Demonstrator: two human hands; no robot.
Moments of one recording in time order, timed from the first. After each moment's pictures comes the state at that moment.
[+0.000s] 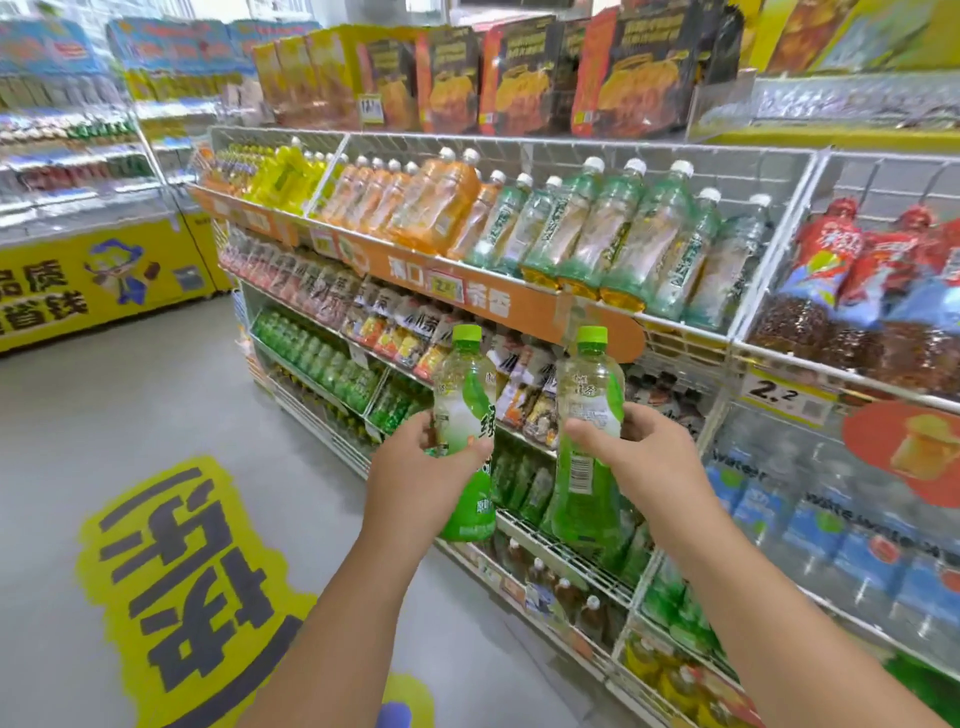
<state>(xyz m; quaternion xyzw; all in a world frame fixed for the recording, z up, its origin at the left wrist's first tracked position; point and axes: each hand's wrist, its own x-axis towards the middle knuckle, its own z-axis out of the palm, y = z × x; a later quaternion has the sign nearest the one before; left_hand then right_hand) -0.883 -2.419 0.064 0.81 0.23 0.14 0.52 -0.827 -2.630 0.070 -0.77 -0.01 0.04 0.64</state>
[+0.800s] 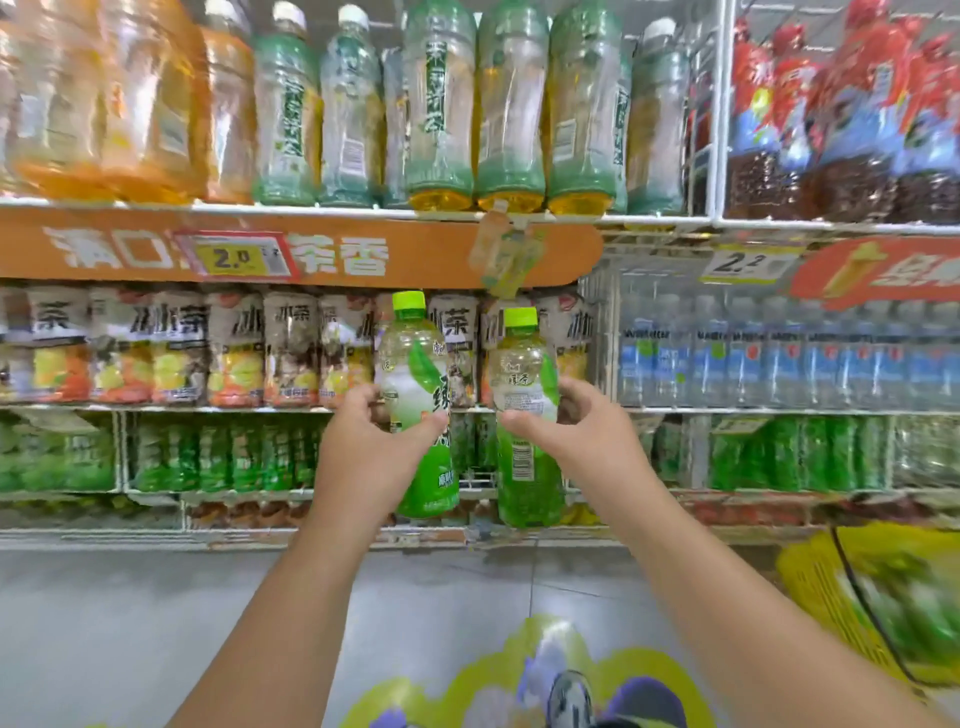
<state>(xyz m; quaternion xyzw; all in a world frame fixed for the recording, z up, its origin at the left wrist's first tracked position) -0.656 -2.299 -0.018 0.81 -0.01 -0.11 0.58 -0.739 -2.487 -0.012 -0.74 0.24 -0.08 0.63</state>
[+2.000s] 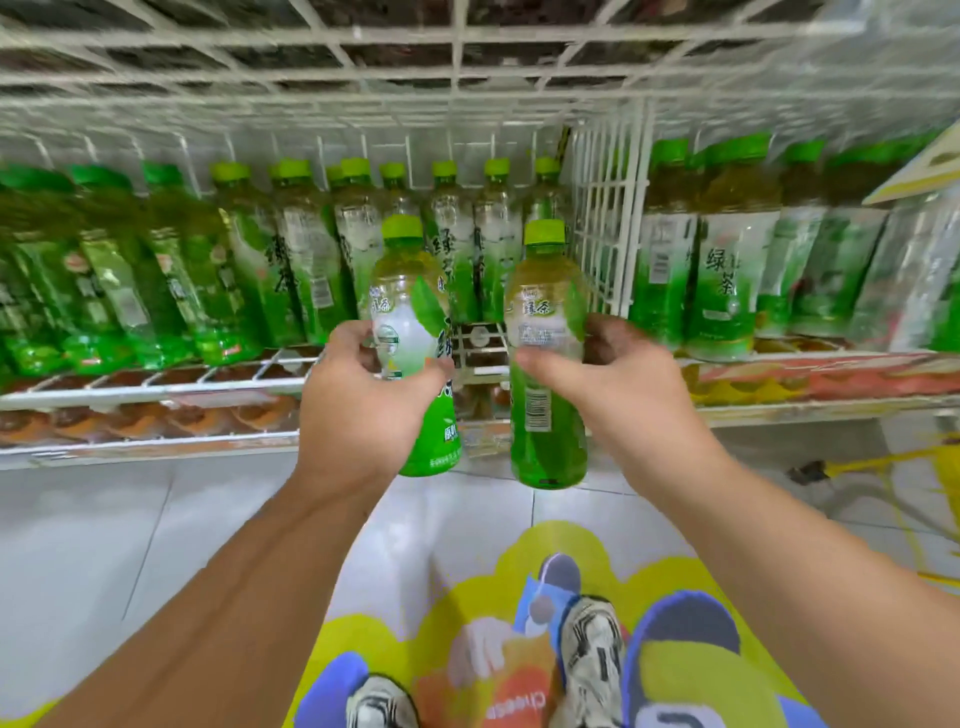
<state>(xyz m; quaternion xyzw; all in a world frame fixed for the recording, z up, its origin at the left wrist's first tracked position) -0.562 -2.436 -0.478 0.87 0.05 -0.14 0.47 -0.651 -2.609 -0.459 -0.71 0.38 -0.04 0.59</state>
